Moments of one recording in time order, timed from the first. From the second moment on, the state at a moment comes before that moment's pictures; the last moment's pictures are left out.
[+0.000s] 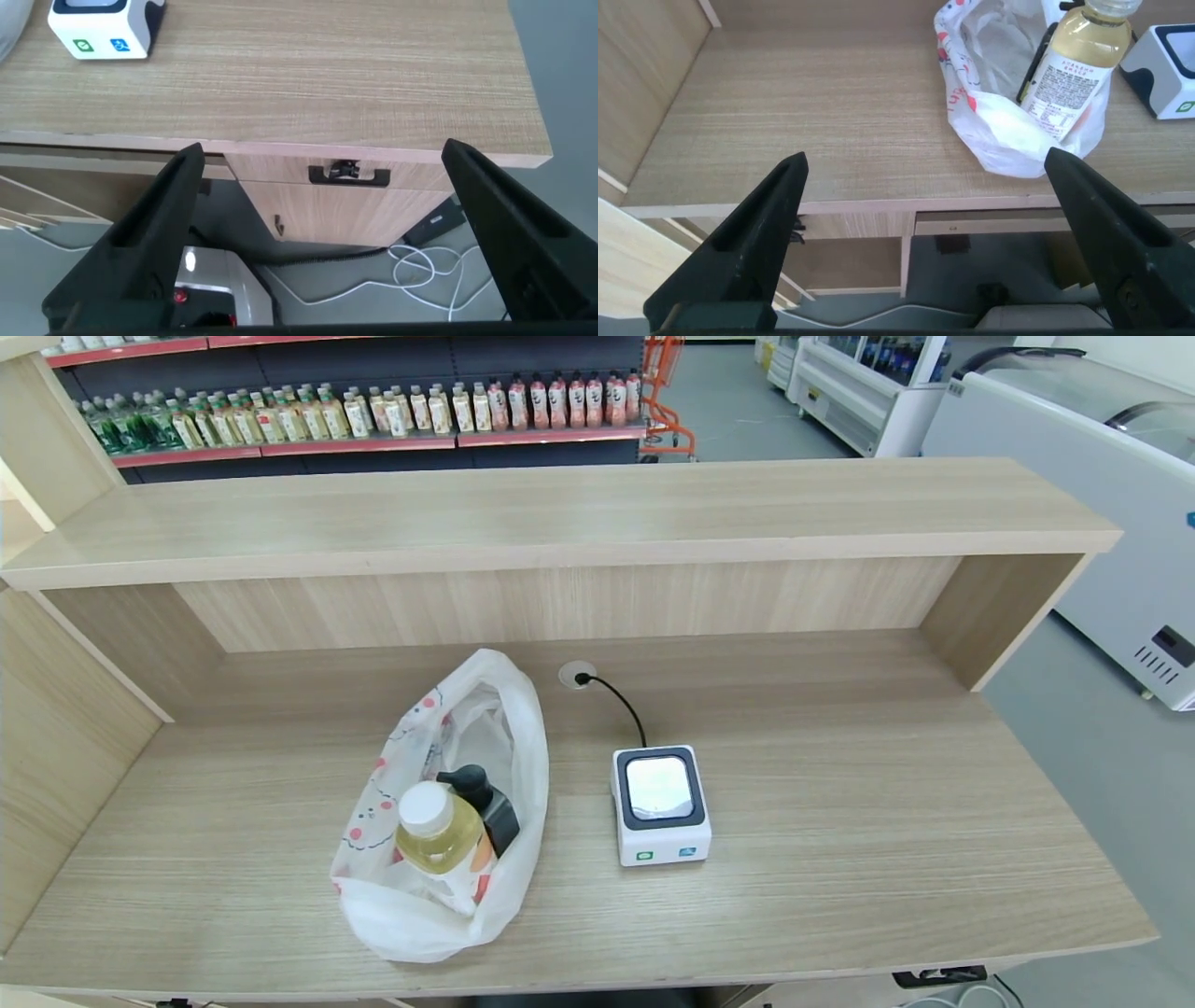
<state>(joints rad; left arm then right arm) 0.00 0.00 0.00 0.00 -0.01 0.00 0.07 0.08 -0.01 0.03 0.06 -0.05</state>
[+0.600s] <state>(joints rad) 0.00 0.00 0.00 0.00 -0.01 0.00 0.07 0.09 -0.01 0.03 0.06 -0.05</state>
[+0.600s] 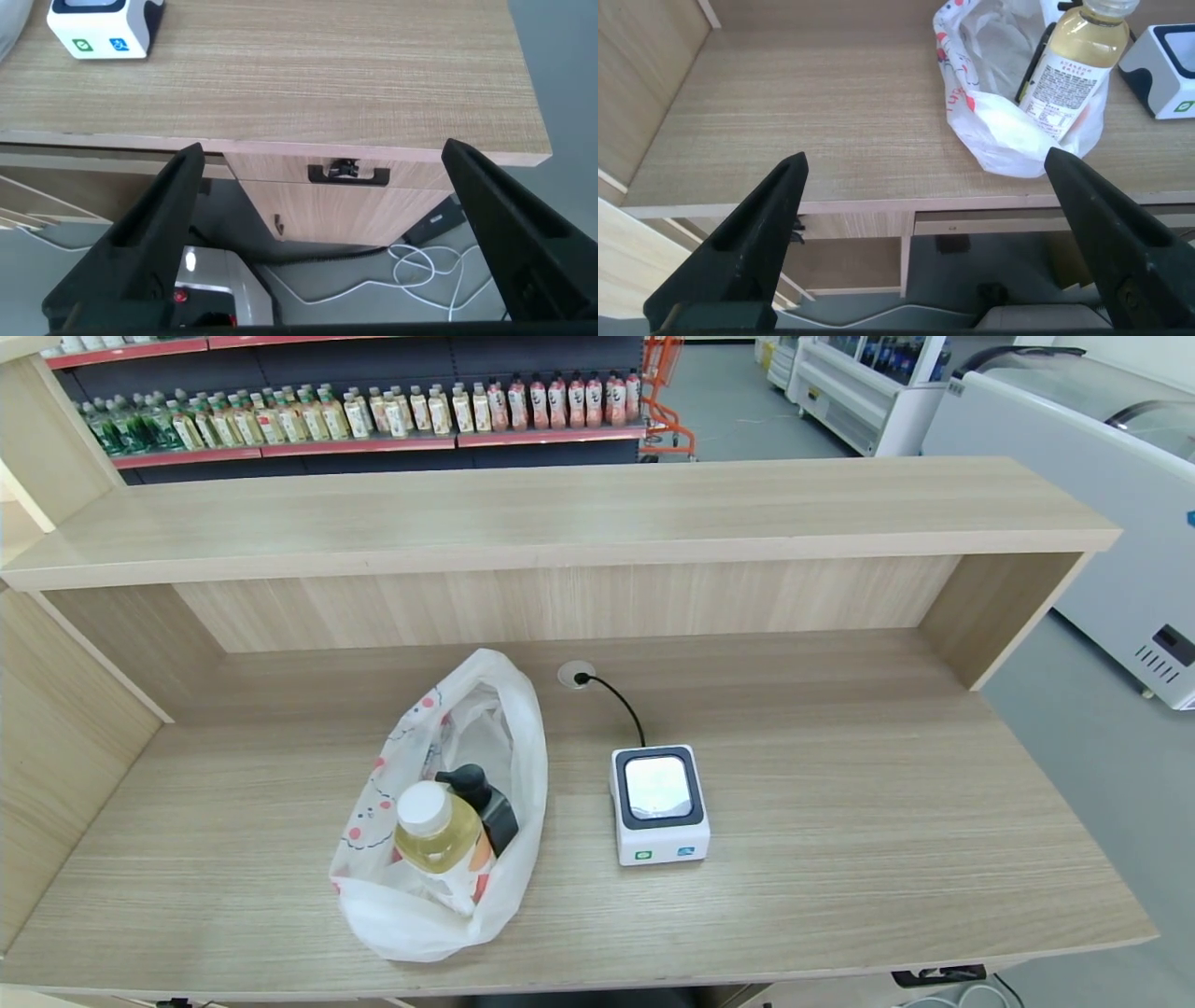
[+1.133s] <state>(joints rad) 0.00 0.00 0.00 0.00 -0.01 0.00 0.07 0.09 -0.01 0.03 0.06 -0.05</state>
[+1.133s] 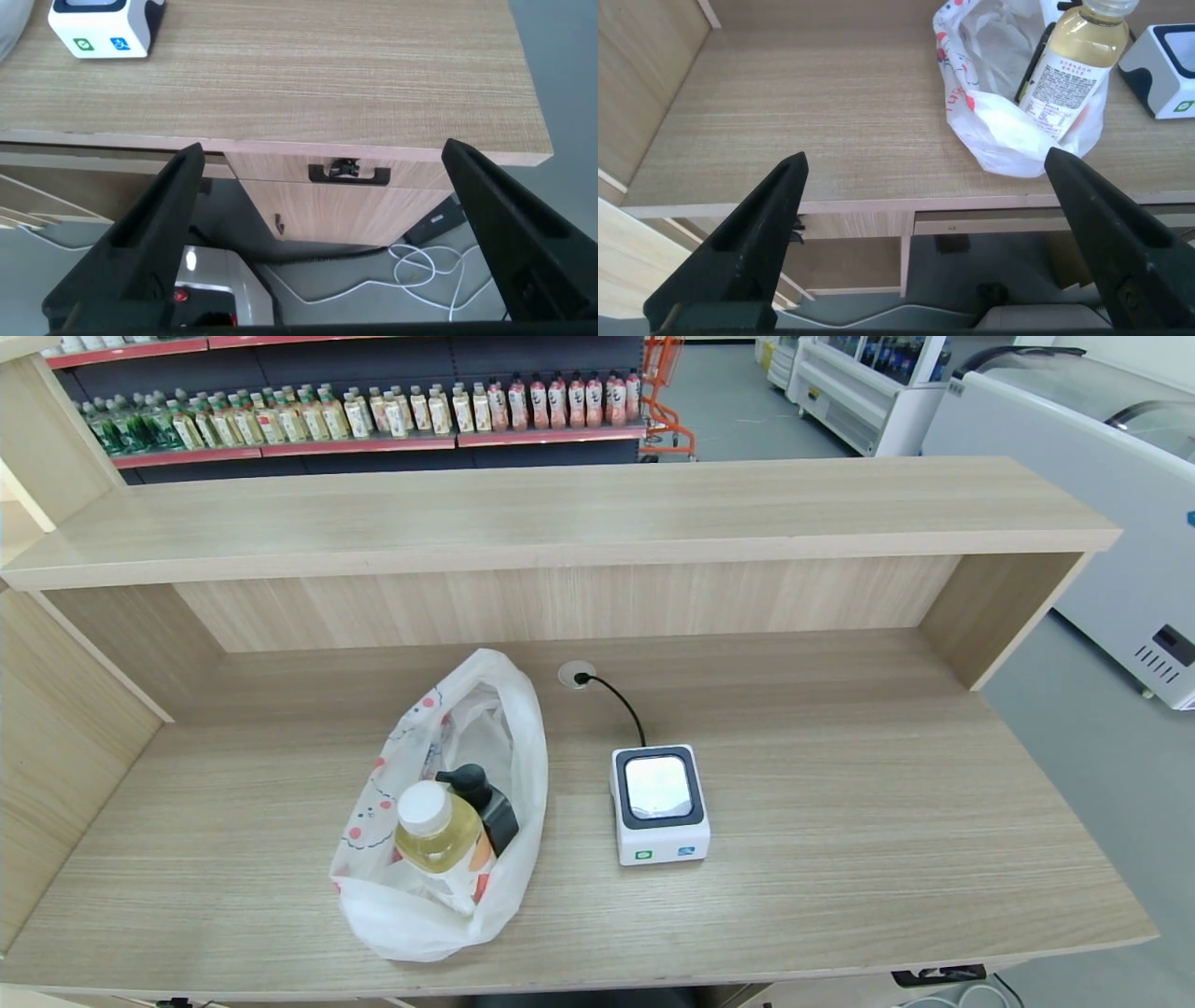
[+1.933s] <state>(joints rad) 0.00 0.00 0.00 0.00 -0.01 0.00 0.04 0.07 -0.01 0.03 0.06 -0.06</state>
